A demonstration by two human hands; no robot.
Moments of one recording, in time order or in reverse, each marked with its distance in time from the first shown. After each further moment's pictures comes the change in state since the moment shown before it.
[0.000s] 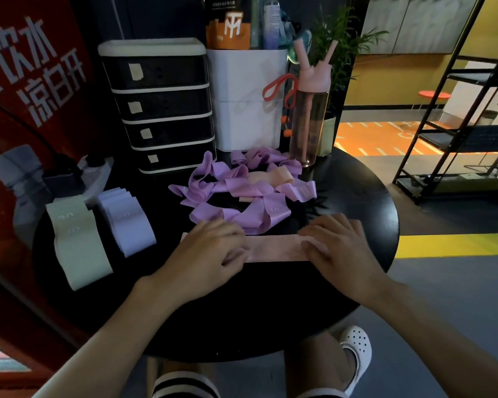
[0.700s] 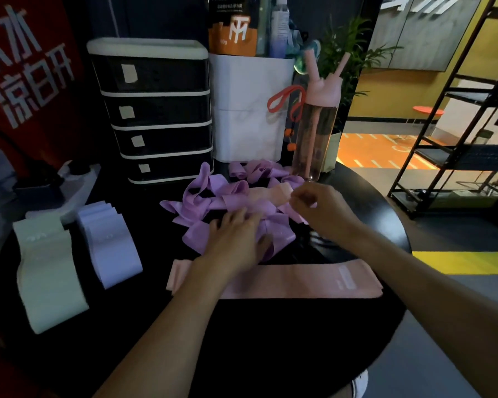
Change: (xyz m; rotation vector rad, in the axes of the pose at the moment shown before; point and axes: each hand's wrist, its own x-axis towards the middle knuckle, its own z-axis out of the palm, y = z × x) left_hand 0.096 -0.019 0.047 0.078 -0.127 -0.407; right_hand 0.130 0.012 0.004 0.333 -0.078 0.247
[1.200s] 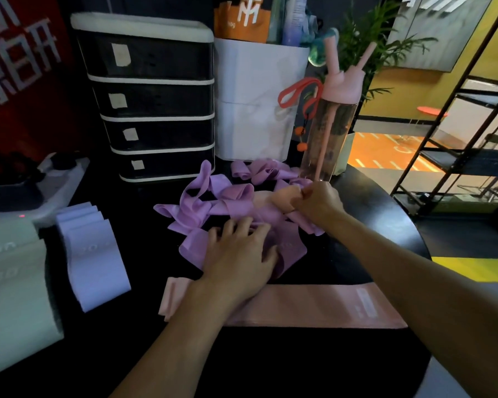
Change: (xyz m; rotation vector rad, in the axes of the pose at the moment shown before) left_hand 0.003 -0.006 0.013 0.009 0.056 -0.005; right_hand 0.074 0.032 0.044 -0.097 0.035 0.417
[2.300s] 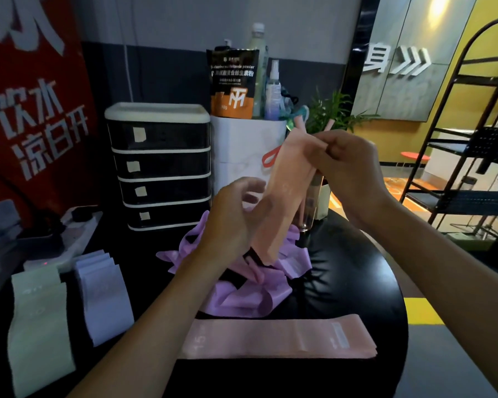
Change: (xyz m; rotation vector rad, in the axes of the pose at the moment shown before) left_hand 0.036 0.042 -0.127 -0.924 0.430 0.063; right_hand -0.073 -0.089 -0.161 0.680 0.258 -0.538
